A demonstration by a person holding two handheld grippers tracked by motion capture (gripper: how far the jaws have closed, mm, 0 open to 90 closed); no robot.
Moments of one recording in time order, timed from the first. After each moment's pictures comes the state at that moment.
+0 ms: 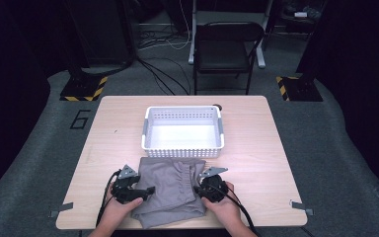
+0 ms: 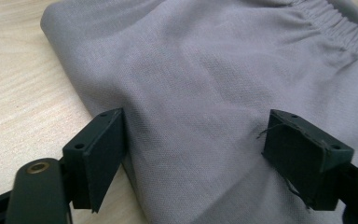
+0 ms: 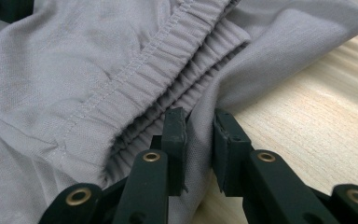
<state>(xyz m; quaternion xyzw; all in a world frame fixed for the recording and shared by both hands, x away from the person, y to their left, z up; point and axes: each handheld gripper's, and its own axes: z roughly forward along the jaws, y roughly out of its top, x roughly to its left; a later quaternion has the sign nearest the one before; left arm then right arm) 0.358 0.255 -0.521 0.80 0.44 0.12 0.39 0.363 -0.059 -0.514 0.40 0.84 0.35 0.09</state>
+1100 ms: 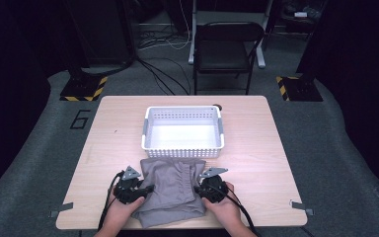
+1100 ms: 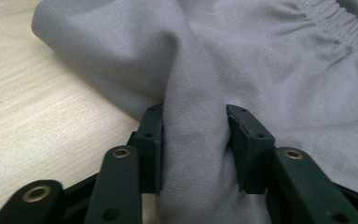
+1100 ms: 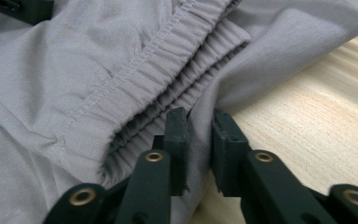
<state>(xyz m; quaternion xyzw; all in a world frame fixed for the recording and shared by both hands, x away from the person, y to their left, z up) 0.355 0.248 -0.518 0.81 0.45 0.11 0.37 0.362 -0.059 -0.514 0.39 0.84 0.35 0.09</state>
